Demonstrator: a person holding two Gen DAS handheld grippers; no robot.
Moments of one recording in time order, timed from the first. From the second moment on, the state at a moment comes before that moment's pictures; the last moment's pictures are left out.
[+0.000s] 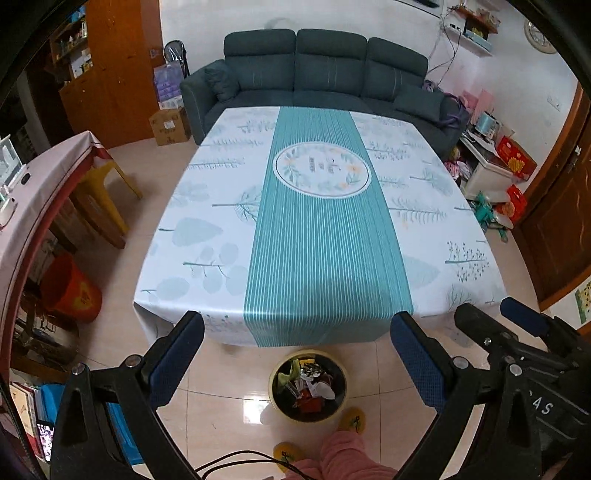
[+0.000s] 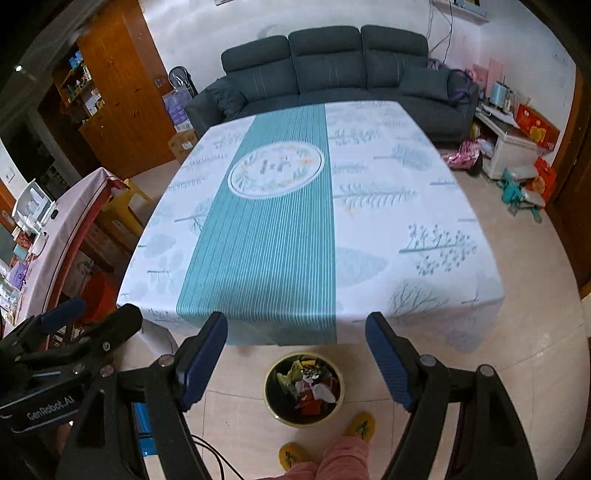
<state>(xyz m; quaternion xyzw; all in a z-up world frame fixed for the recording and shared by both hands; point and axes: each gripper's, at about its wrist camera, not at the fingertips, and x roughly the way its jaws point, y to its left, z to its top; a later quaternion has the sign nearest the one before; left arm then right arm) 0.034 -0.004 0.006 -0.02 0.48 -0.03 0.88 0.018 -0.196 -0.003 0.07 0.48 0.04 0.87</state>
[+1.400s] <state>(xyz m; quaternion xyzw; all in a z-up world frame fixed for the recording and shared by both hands) 0.035 -0.014 0.040 -0.02 0.45 -0.01 0.89 0.016 -0.206 0.047 0.05 0.43 0.04 0.90</state>
